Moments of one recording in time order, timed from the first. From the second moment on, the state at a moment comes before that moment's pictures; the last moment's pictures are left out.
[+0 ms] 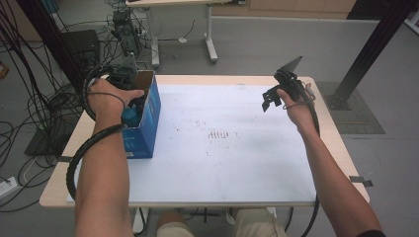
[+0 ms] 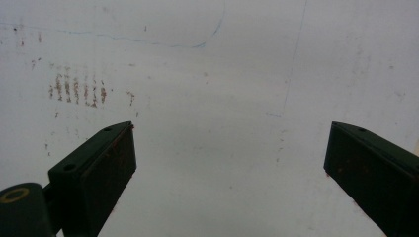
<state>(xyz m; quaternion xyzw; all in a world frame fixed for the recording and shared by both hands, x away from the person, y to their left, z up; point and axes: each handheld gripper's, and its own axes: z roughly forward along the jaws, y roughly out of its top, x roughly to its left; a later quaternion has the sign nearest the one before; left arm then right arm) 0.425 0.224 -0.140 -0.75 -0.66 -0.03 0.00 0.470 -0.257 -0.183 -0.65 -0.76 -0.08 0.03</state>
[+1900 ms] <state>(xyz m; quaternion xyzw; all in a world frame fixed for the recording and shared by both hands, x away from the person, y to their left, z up) 0.422 0.059 -0.080 -0.94 -0.33 -0.03 0.00 0.473 -0.263 -0.183 -0.65 -0.76 -0.08 0.04</state>
